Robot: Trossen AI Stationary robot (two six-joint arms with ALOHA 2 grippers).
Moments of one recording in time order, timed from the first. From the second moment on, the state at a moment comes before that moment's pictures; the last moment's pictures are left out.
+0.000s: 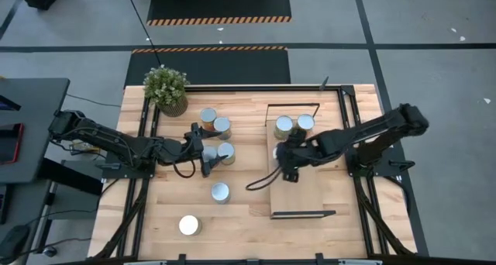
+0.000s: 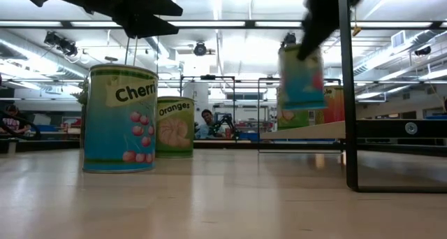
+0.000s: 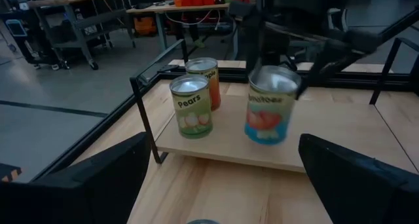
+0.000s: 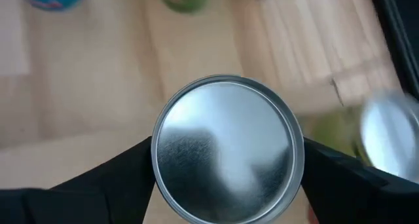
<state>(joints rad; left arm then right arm) -0.24 1.06 0.53 0.33 -0.55 -0.04 0.26 1.48 1.20 -0.87 0.42 0.36</state>
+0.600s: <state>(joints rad) -0.23 1.06 0.53 0.32 -0.55 -0.05 0.21 1.13 0.85 -0.90 0.55 0.58</state>
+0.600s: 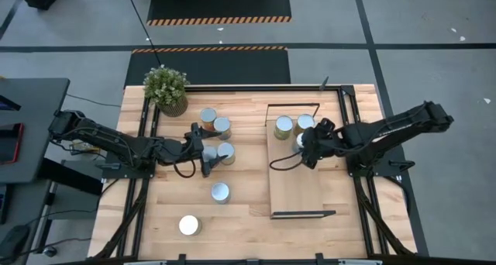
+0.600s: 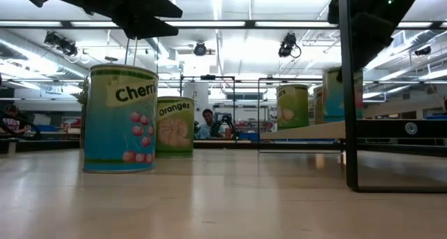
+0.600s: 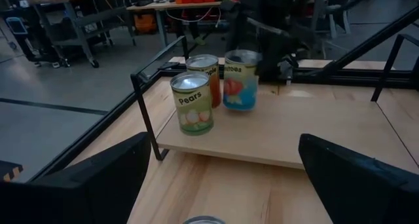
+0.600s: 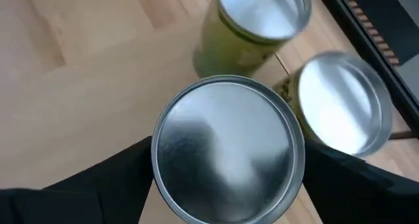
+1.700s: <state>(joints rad) -0.23 1.06 0.53 0.29 -0.55 -0.07 0.15 1.15 0.95 -1.14 0.45 0.63</state>
